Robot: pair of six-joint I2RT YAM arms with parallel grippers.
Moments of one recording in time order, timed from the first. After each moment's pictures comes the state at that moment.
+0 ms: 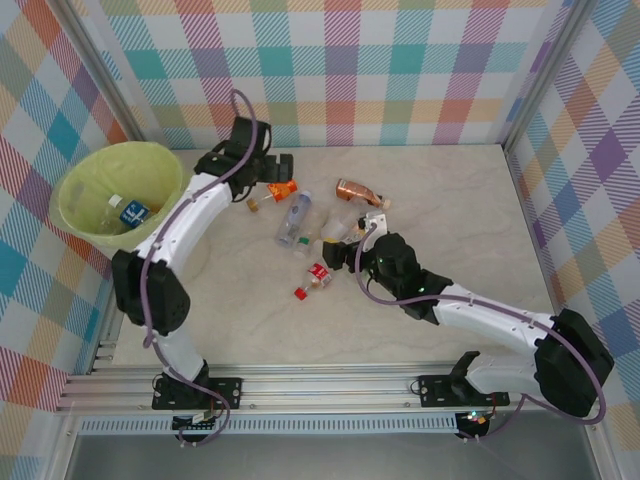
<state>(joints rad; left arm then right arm) -0.38 1.79 1.74 -0.71 -0.20 -0.18 0.84 1.20 0.66 0.23 0.22 0.40</state>
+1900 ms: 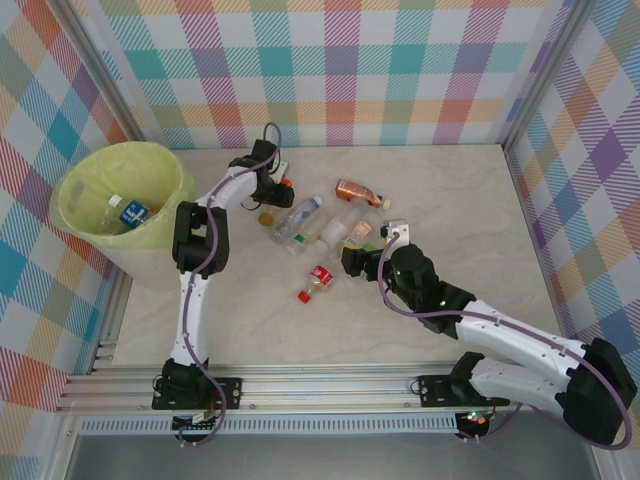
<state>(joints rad) -0.24 2.40 2.03 -0.75 0.09 0.02 0.84 1.01 0.58 0.08 0.31 0.46</state>
